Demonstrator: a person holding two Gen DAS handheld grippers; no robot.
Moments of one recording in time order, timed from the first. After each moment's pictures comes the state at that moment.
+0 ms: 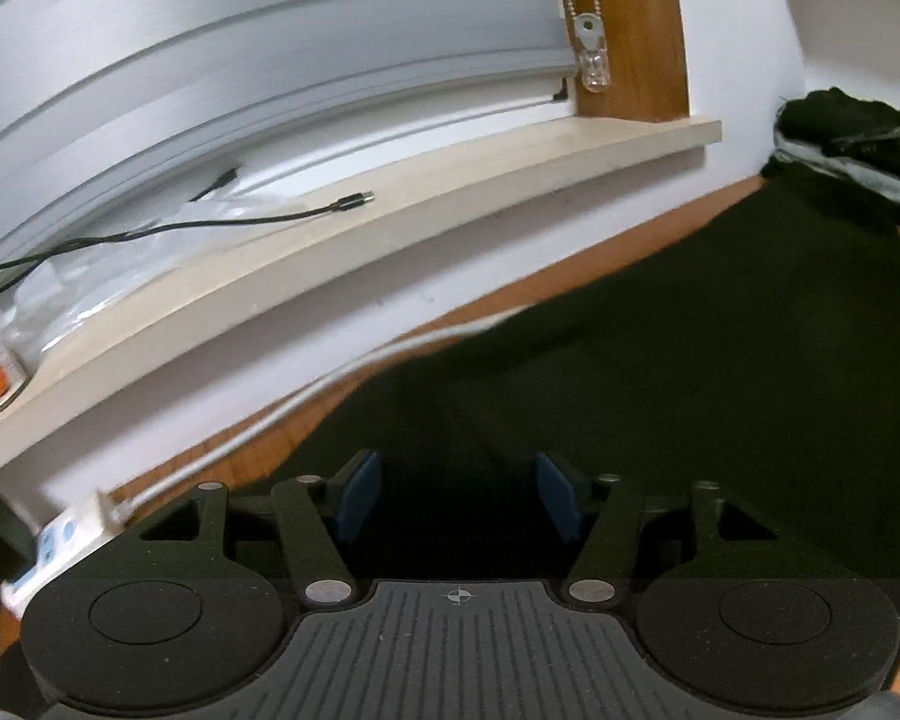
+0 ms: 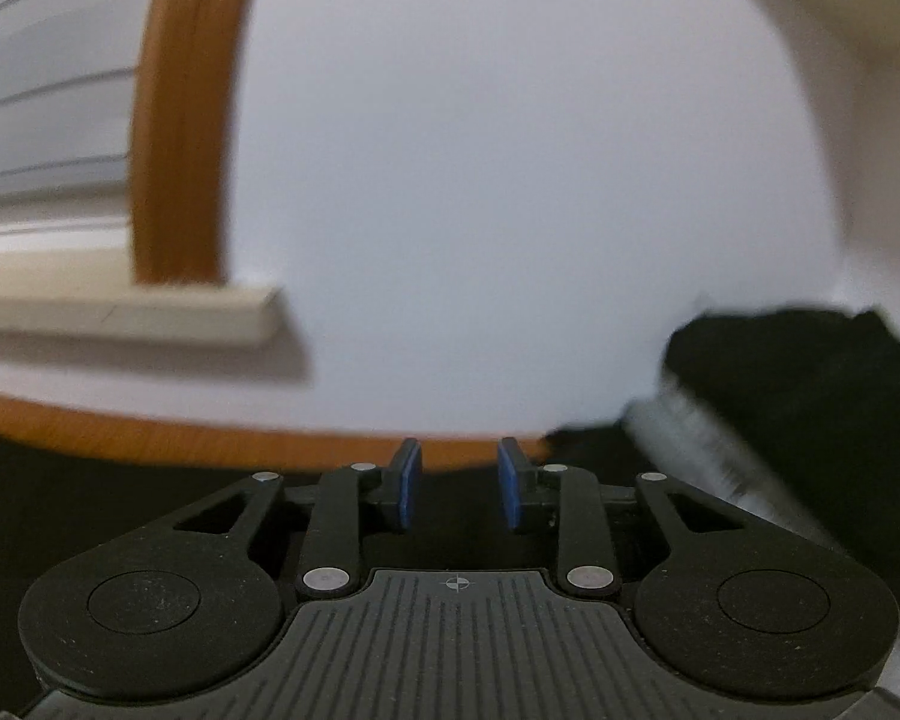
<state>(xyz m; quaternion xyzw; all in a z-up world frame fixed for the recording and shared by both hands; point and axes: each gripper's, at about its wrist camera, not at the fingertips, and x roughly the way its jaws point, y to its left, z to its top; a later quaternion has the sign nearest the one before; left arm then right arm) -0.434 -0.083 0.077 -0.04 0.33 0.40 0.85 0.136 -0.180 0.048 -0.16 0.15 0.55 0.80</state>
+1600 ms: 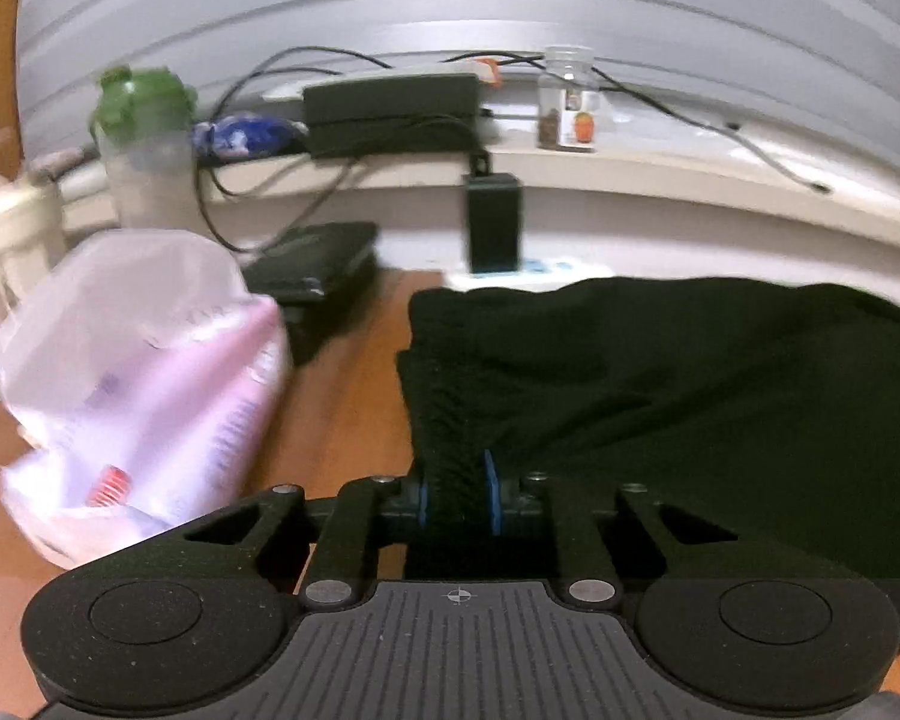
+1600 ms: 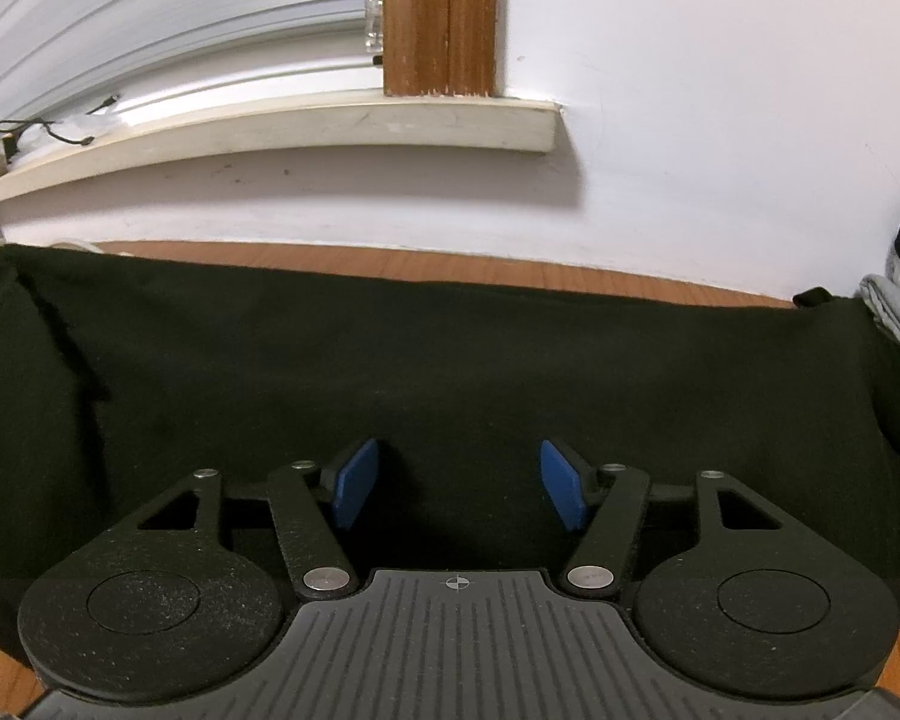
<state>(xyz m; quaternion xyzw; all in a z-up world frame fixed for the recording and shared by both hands) -0.695 -0.118 0.050 -0.16 0.23 0.64 0.71 0.065 -0.168 -0.001 -0.22 0.22 0.67 0.68</state>
